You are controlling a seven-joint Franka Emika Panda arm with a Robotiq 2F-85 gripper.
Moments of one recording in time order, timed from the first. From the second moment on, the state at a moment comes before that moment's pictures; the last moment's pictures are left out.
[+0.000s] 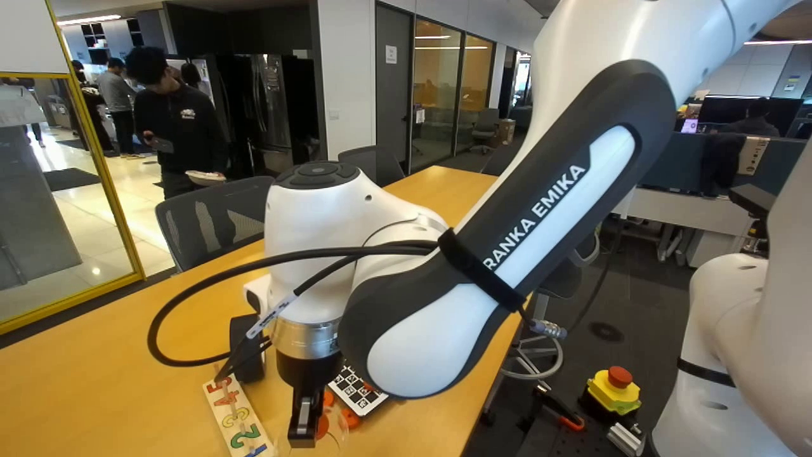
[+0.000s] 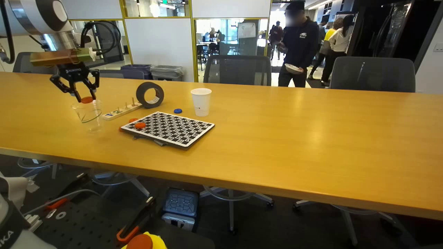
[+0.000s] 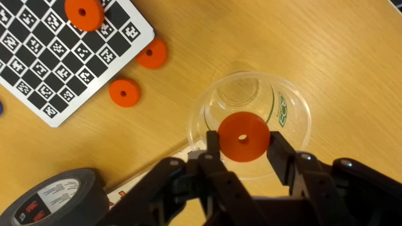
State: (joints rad) arm 0.34 -0.02 0.34 -2.48 -0.12 2.60 -0.08
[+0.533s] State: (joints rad) arm 0.34 -0.02 0.34 -2.48 0.00 2.60 -0.23
